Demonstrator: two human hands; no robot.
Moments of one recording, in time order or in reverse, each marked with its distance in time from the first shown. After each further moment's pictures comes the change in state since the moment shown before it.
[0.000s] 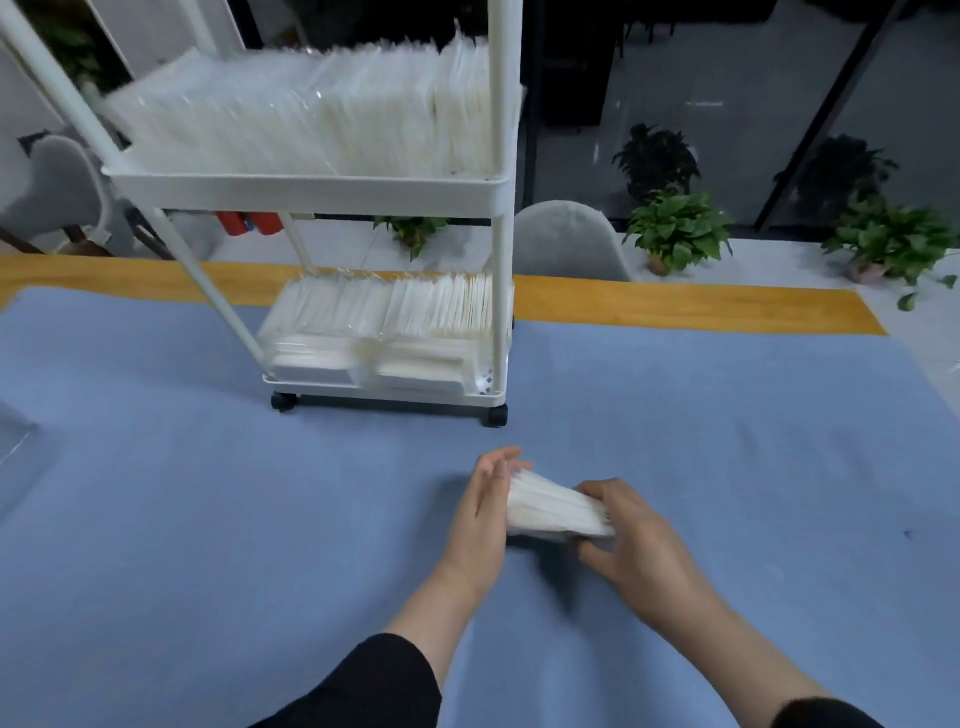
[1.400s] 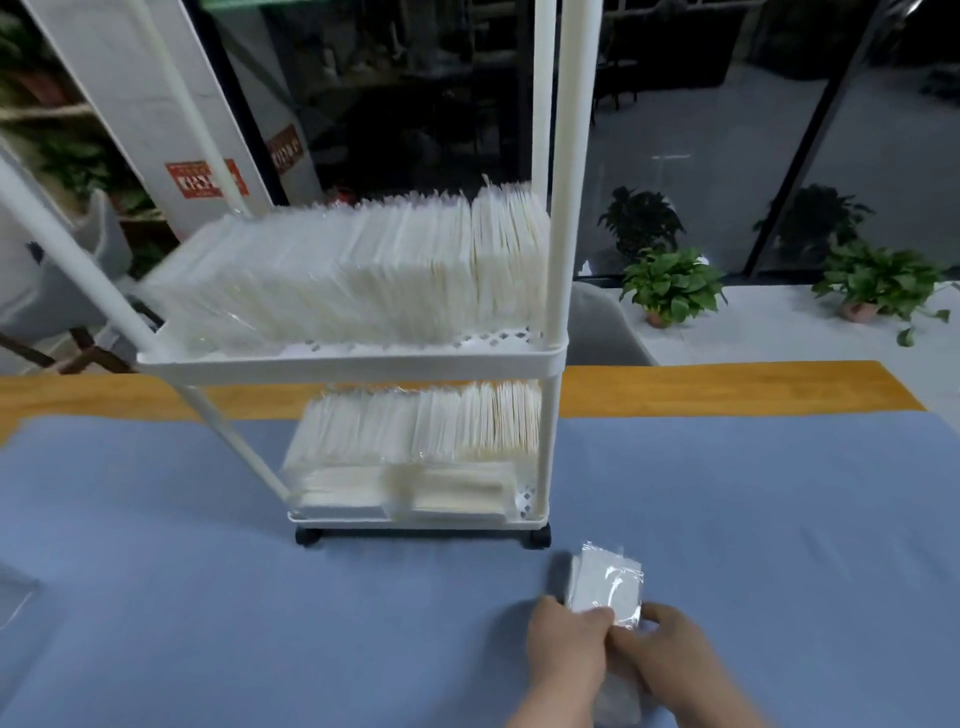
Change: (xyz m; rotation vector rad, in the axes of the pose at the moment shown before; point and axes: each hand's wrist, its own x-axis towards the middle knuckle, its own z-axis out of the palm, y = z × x) left_hand 0.055 0.018 0.022 0.436 0.085 -0.559; right_hand 0.062 -0.049 0.018 0.343 0.019 0.784
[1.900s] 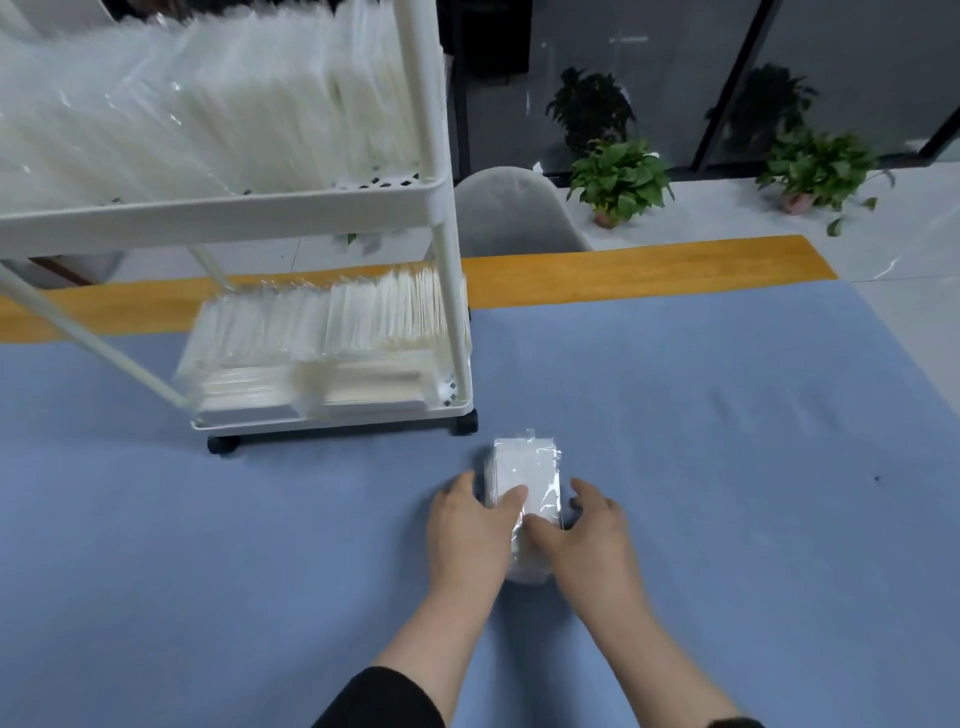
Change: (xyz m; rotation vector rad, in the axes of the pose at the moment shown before) left_hand 0.003 -0.031 -0.006 0.250 0.164 0.246; right_hand -0.027 0.028 0.017 0.028 0.178 -0.106
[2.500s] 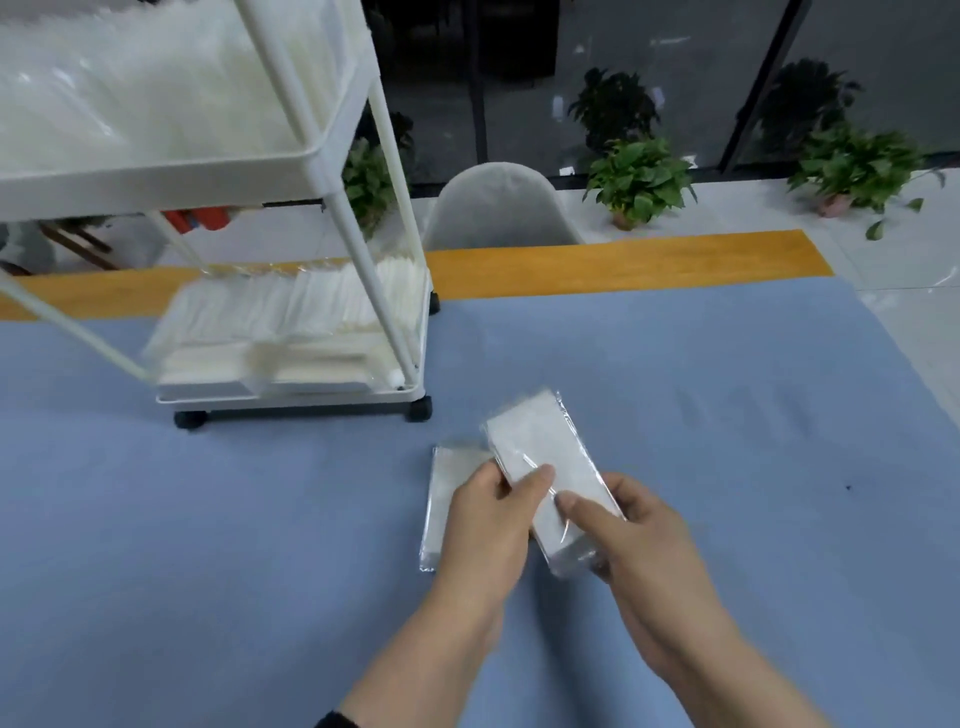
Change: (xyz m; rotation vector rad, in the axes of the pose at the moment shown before) left_hand -0.089 0.080 0.034 -0.679 -0.242 0.003; right_hand 0.003 0.035 -0.114 0.664 -0.283 -0.114
